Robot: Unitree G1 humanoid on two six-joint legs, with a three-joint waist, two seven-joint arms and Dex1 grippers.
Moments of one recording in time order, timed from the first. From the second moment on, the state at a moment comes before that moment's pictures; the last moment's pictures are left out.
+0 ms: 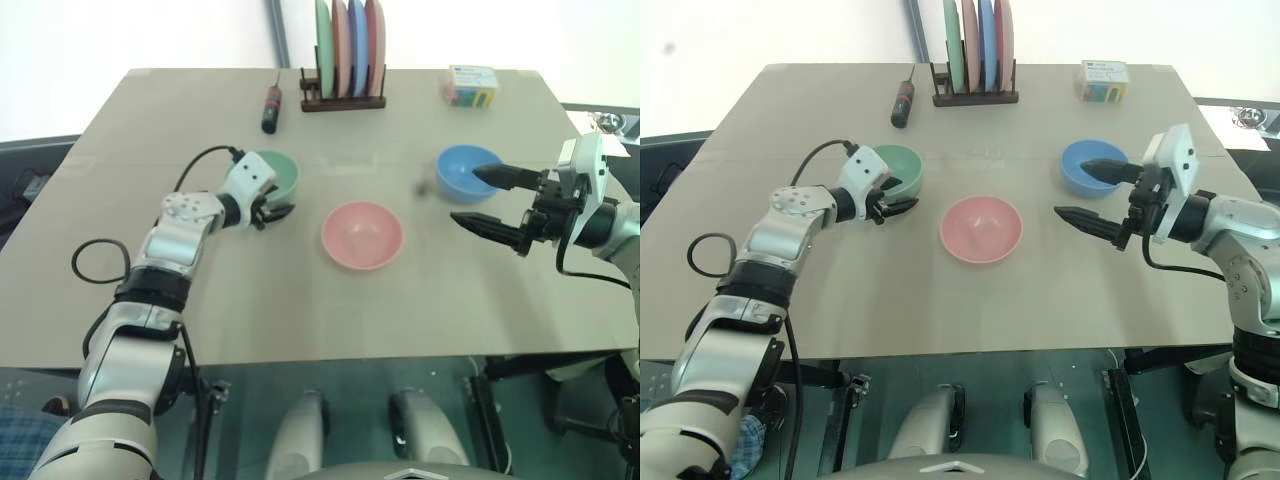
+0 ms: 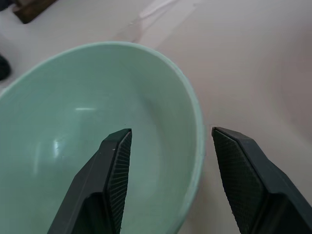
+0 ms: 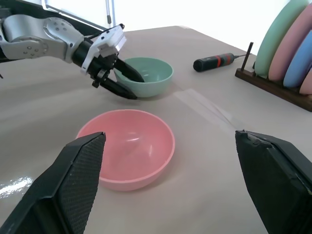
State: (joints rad) left arm -0.85 0.63 -0.19 0.64 -0.05 0.18 -0.82; right arm -0.46 -0.71 -0.25 -0.32 0.55 0.67 1.01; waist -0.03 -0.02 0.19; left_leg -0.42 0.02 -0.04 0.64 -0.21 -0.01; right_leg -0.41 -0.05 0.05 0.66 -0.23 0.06
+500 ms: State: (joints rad) left arm -0.94 0.59 -0.19 0.80 0.02 0.03 -0.92; right arm -0.45 -0.74 -0.24 -0.32 0.57 0.65 0.99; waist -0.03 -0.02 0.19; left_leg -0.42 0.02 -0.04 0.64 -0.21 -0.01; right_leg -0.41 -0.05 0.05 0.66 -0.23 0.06
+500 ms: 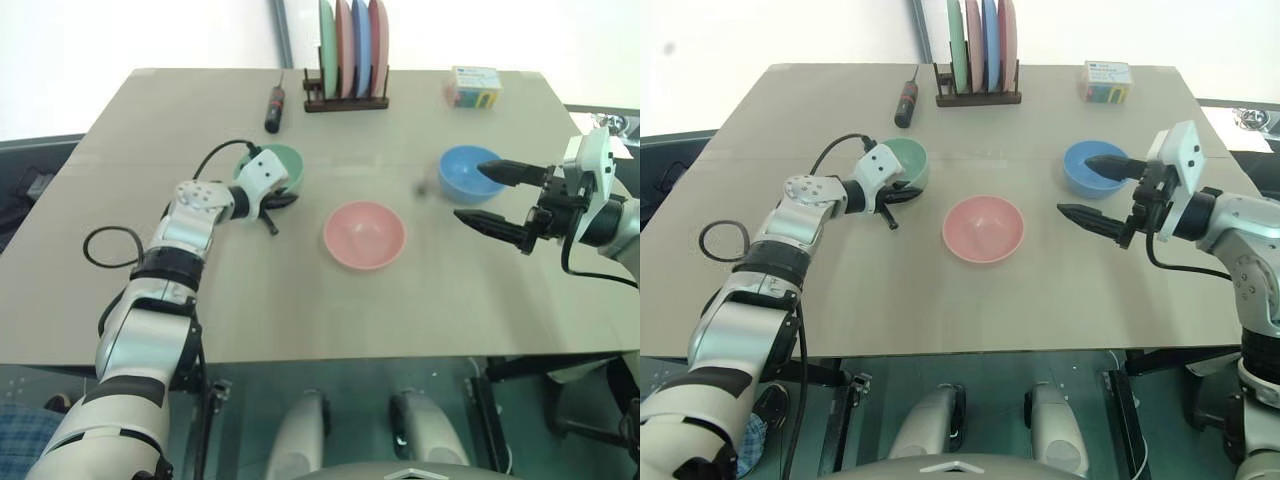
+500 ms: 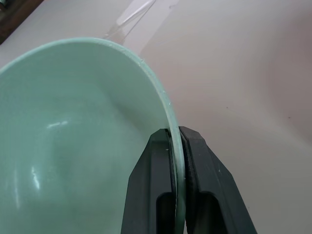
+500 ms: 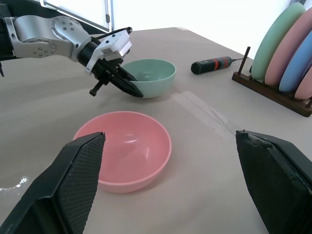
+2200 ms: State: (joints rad) left arm -0.36 0.56 0.18 -0.34 -0.61 0.55 -1.02; right arm -0.80 -0.73 0.14 0.34 0.12 0.33 0.94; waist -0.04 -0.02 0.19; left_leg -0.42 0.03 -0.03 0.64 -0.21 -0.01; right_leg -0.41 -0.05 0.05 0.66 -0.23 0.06
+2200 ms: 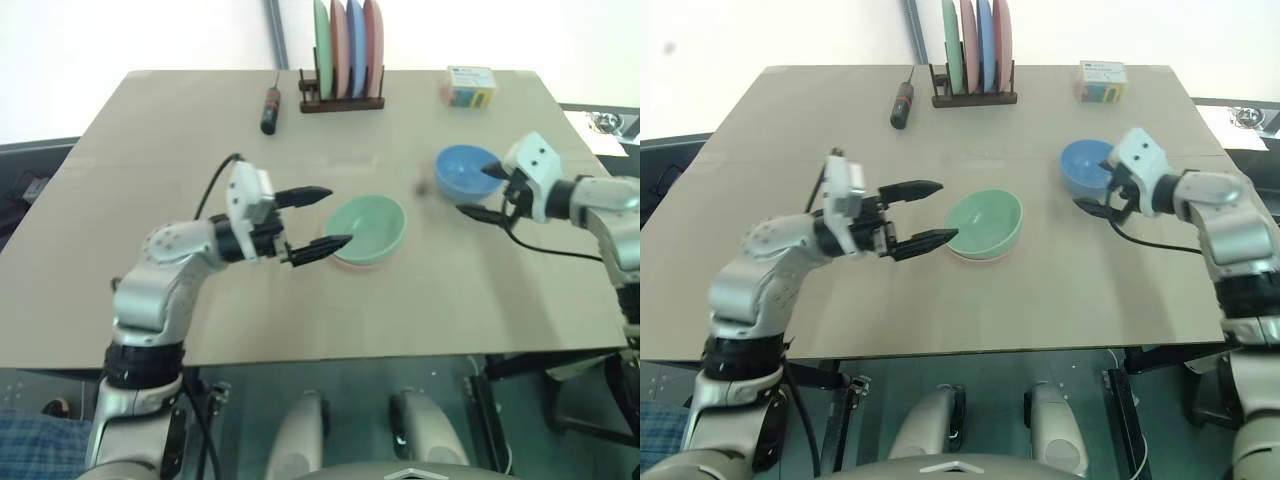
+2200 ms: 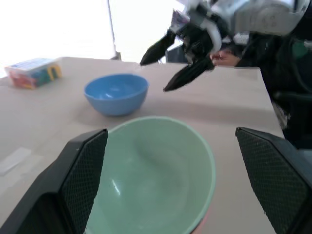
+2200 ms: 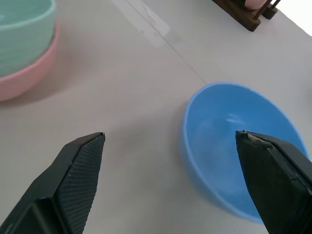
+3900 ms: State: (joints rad) left arm 0.01 0.67 0.35 -0.44 -0.82 0.48 -0.97; right arm -0.96 -0.54 0.32 -0.18 0.12 0.43 1.36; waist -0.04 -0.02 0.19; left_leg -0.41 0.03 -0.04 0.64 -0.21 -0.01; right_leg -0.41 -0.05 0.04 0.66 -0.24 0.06
